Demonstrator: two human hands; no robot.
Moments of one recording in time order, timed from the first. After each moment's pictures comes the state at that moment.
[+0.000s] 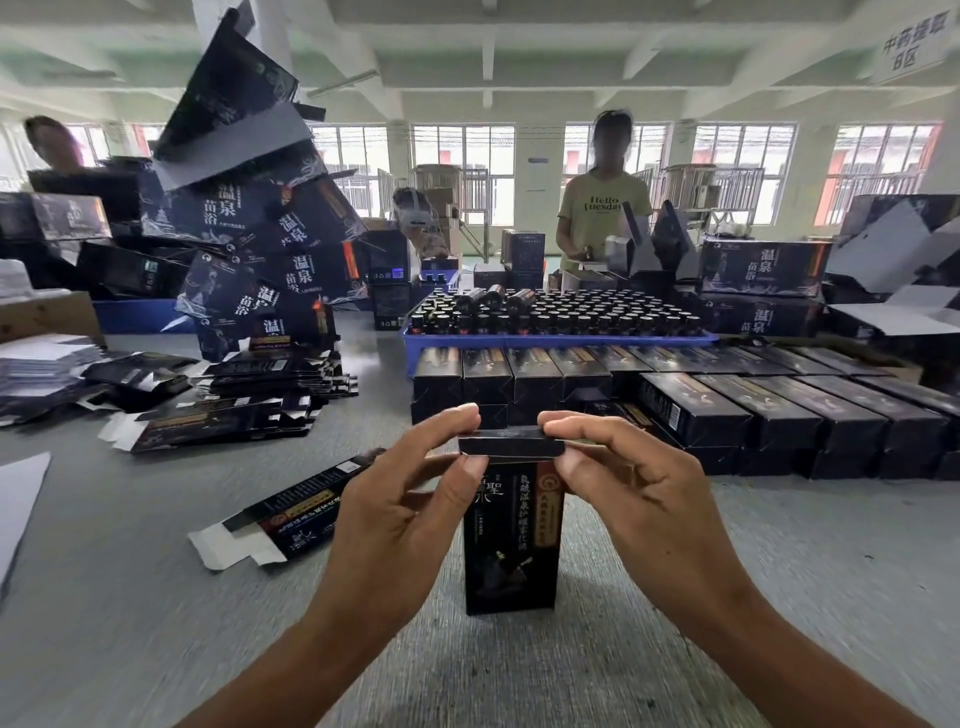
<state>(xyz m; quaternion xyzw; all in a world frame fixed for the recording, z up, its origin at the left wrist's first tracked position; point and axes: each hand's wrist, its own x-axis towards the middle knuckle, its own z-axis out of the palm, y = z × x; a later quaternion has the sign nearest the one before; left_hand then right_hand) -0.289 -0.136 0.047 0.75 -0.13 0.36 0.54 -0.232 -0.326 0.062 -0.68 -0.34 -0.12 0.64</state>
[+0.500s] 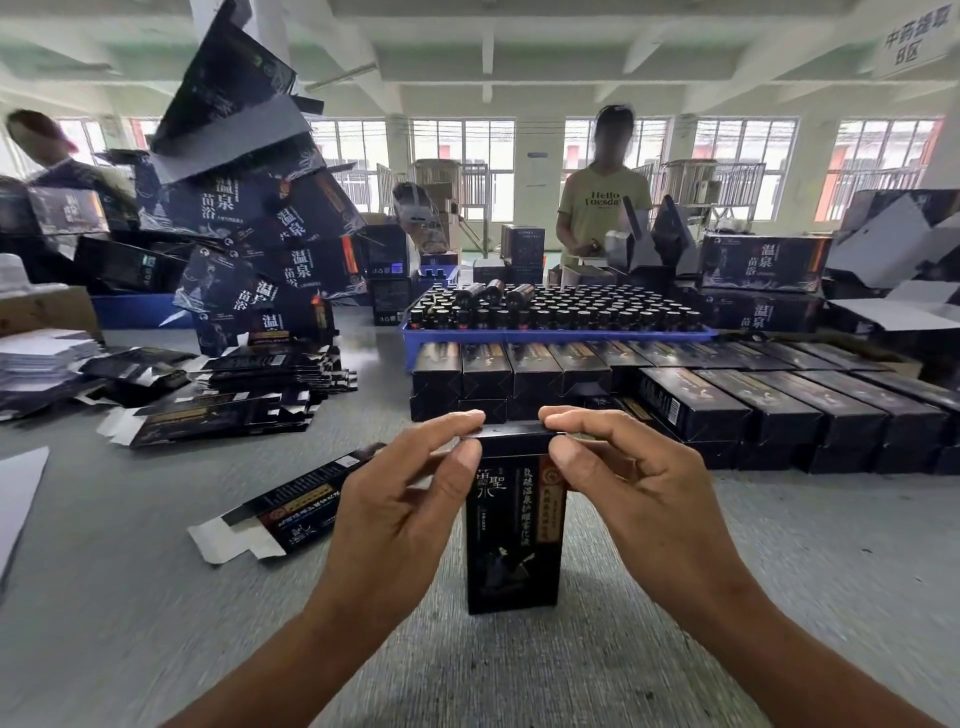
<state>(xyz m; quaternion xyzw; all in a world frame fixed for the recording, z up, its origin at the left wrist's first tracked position) -0.288 -0.138 0.046 0.75 -0.12 0.38 0.53 -0.232 -0.324 0.061 -0.69 -0.32 -0.13 0.64</state>
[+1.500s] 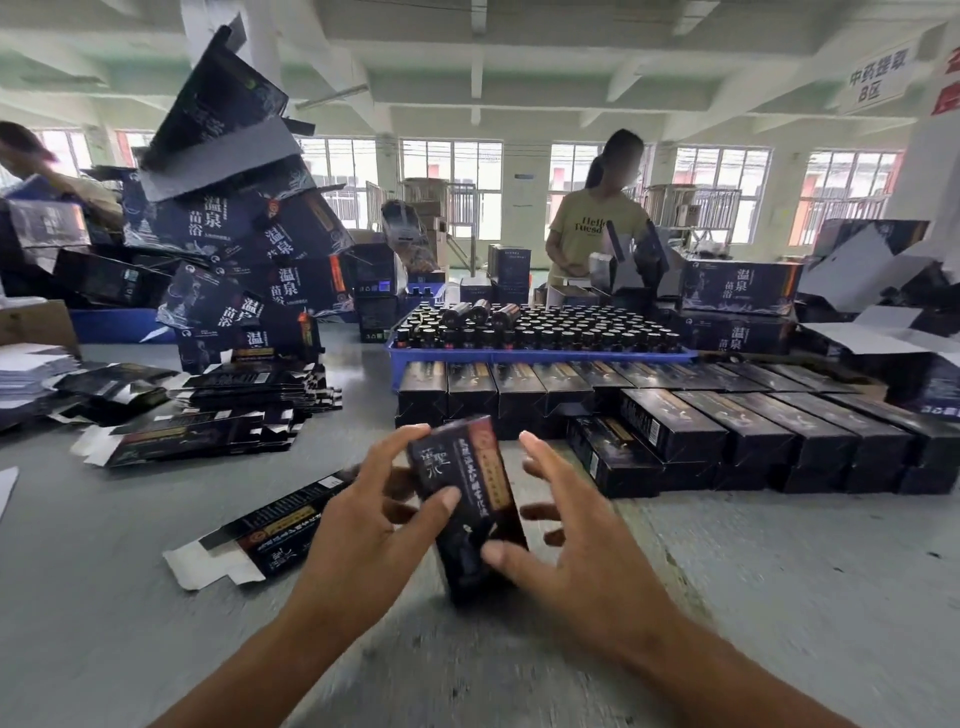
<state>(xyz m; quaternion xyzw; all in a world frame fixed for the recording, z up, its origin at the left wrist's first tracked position) -0.268 -0.109 0.031 0.81 -0.07 0.30 0.49 -0.219 -0.317 0.030 -0.85 -0.33 -0.12 0.38</state>
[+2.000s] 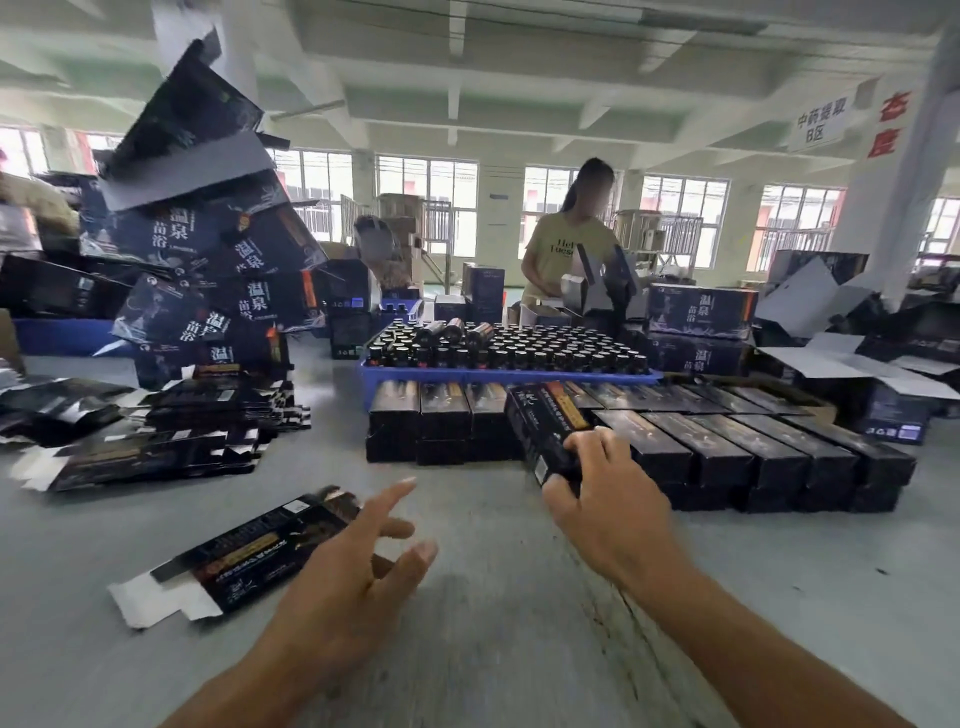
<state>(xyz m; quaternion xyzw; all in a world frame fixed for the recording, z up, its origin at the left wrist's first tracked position) -0.263 -0.106 0.020 0.88 -0.02 0.16 0.44 -0.153 -0.341 0.055 -0.95 -0.13 -0.22 0.20</state>
